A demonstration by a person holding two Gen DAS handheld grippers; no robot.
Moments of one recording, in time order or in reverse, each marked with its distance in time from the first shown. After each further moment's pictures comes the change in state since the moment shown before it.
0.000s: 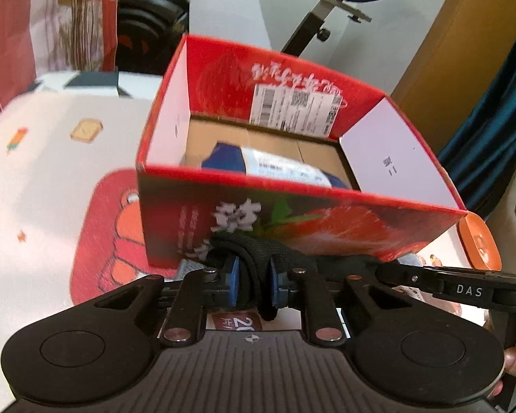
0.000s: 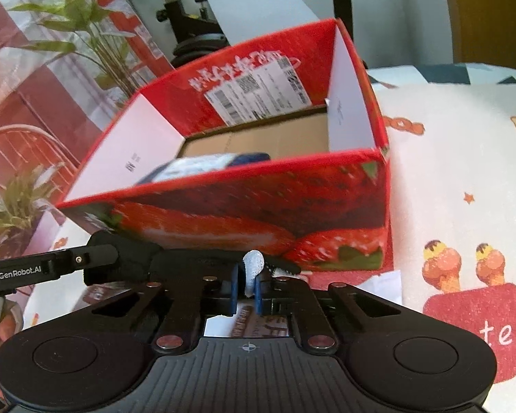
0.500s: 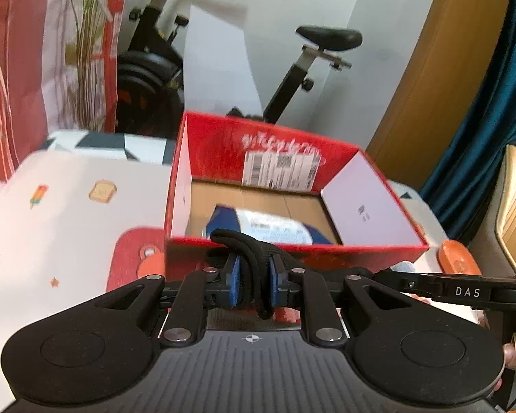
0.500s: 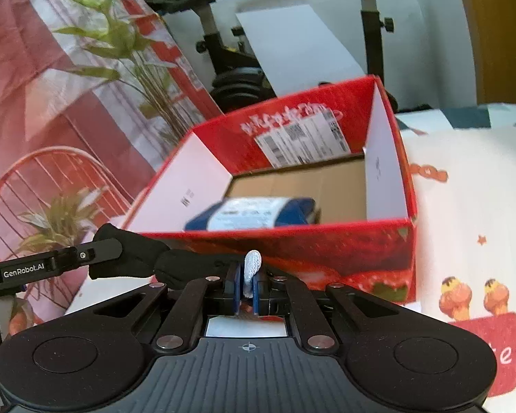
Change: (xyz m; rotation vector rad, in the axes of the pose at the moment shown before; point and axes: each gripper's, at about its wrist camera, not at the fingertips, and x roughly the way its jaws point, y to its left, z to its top) left arm -0.057 -0.007 0.011 0.048 -0.174 -0.009; right arm -0.043 0.026 0.017 -0.041 -0.101 0.103
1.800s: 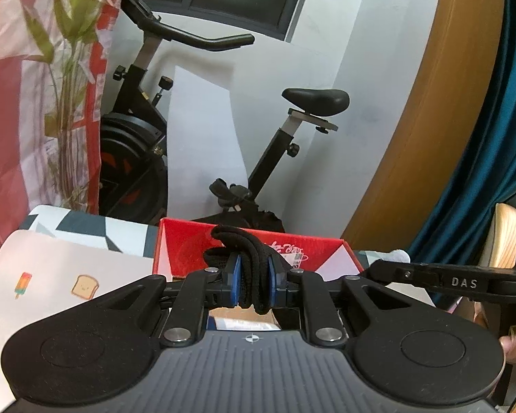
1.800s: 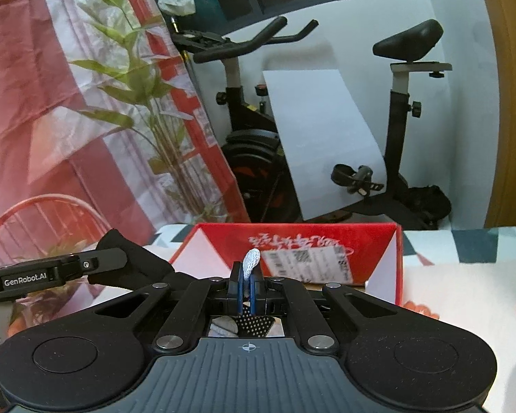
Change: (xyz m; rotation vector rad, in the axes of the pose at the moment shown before) left arm 0.002 -0.011 0.078 0.016 -0.190 -0.047; right arm 0.002 0.016 0.122 -0.152 -0.124 -0.033
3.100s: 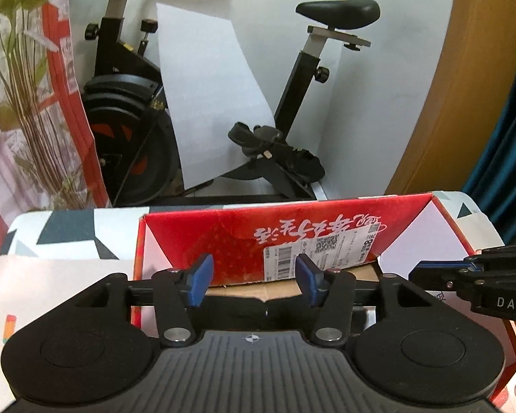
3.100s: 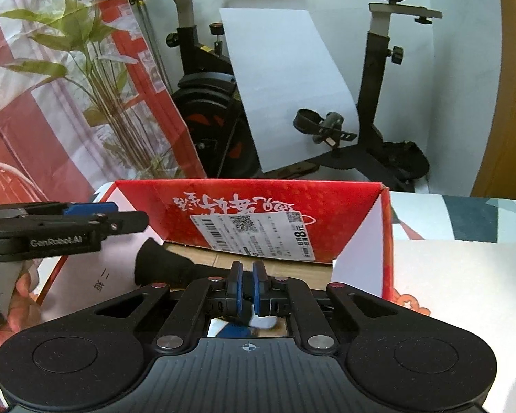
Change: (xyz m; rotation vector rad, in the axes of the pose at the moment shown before) left arm 0.160 0.014 0.020 0.152 0.247 0.122; right arm 0.100 -0.046 -0.010 0.014 0.184 -0.118
